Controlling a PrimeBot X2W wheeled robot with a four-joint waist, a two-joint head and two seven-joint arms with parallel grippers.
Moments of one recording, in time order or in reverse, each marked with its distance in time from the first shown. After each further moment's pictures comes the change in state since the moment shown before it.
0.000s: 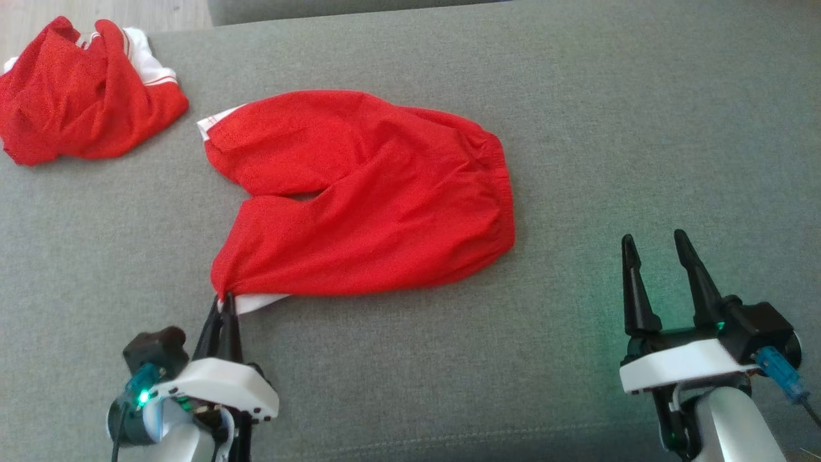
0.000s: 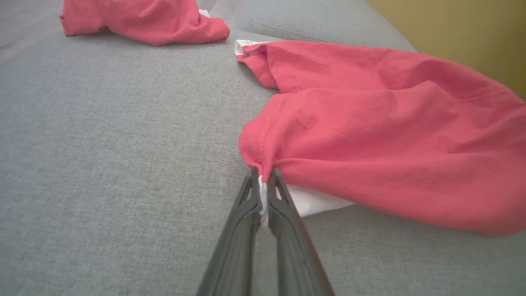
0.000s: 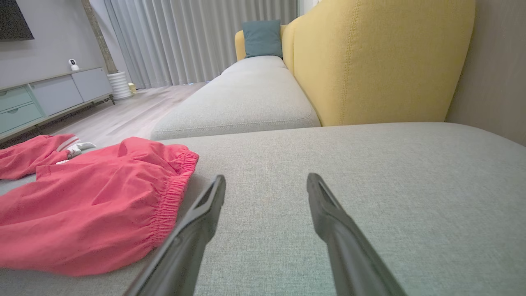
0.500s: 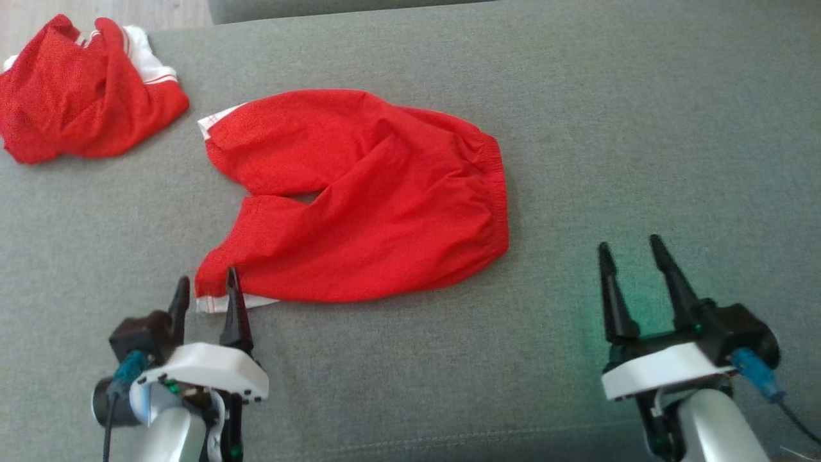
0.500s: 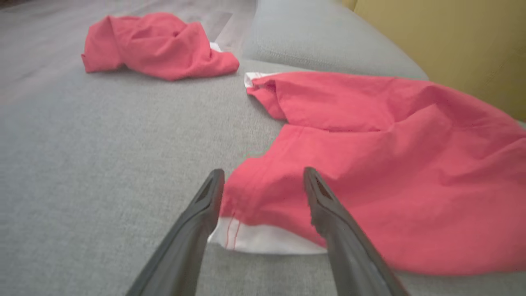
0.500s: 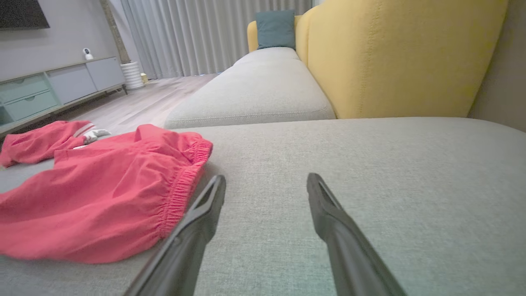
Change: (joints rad) left arm -0.029 -0.013 0.061 0.013 0.064 -0.011 -0.018; right arm -0.002 0.000 0.049 0.019 -0.012 0.000 0.000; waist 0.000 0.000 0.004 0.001
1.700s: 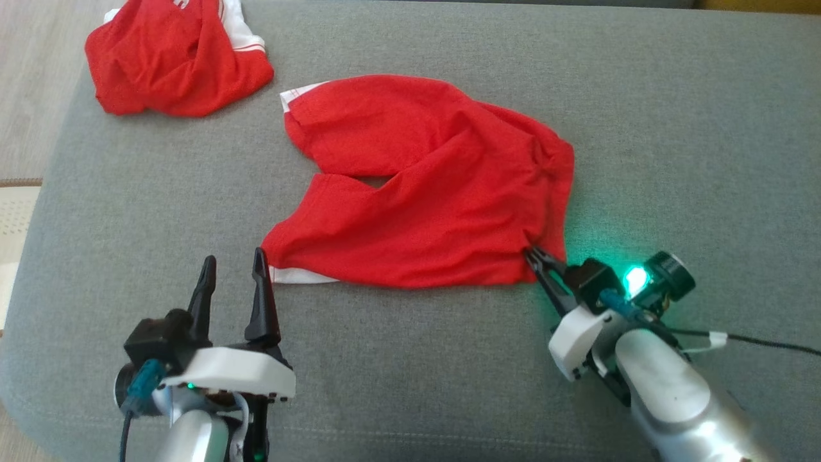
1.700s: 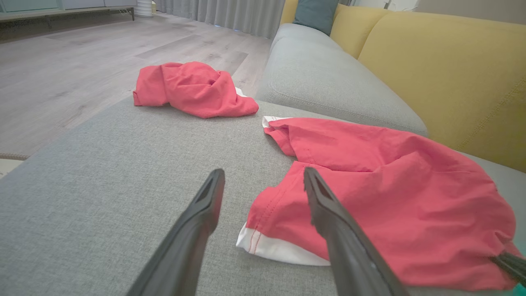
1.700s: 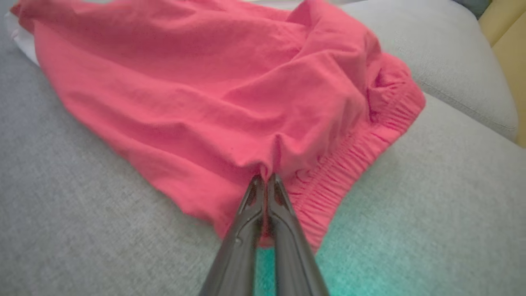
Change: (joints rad) left arm 0.056 -0.086 0.035 -0.176 0.101 -0.065 0.000; right arm -0.387 -0.097 0.403 0.559 -0.183 0.000 0.000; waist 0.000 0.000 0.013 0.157
